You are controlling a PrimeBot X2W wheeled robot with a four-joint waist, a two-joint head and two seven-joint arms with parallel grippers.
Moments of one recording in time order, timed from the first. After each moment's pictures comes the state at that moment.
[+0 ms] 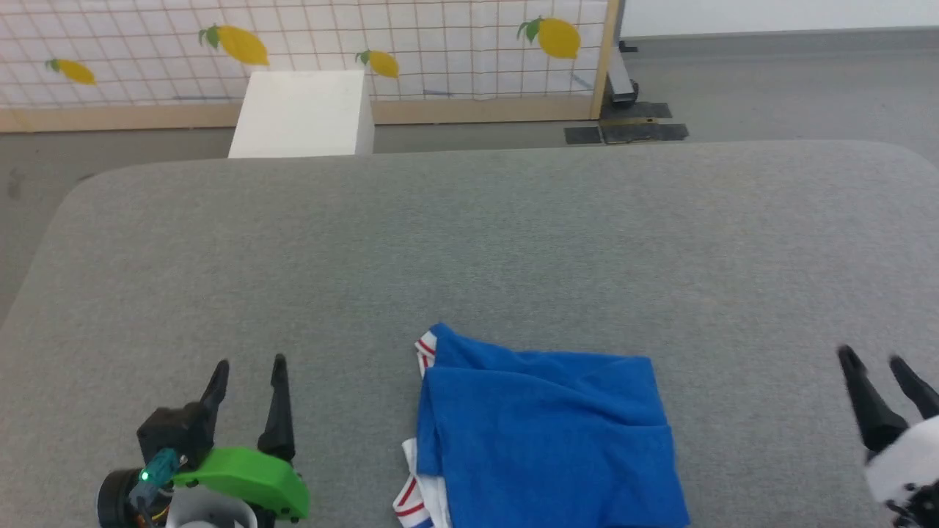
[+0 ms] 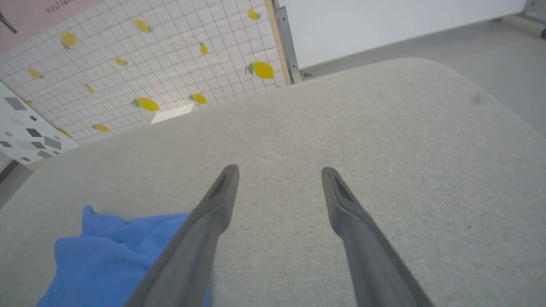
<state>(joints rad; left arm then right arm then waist) -0.02 0.41 -0.39 0.07 -0.60 0.29 -0.24 0.08 -0.15 -0.27 -0.14 0.45 0.13 0.37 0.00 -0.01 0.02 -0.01</state>
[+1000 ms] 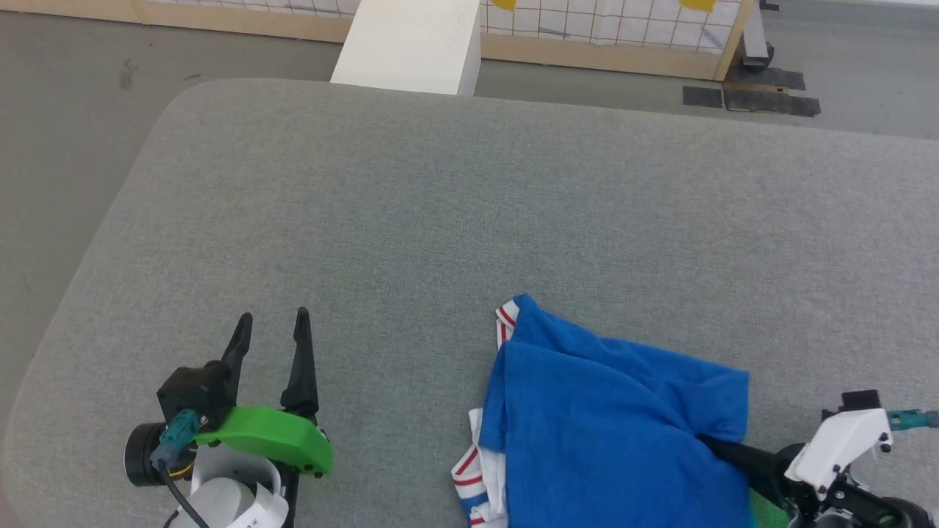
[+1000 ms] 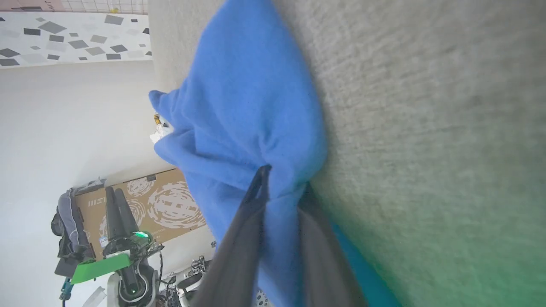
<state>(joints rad) -0.12 0.30 -0.33 0.14 -0.52 0.19 -0.26 -0.15 -0.06 -0.35 0.46 1.02 0.13 0.96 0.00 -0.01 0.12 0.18</state>
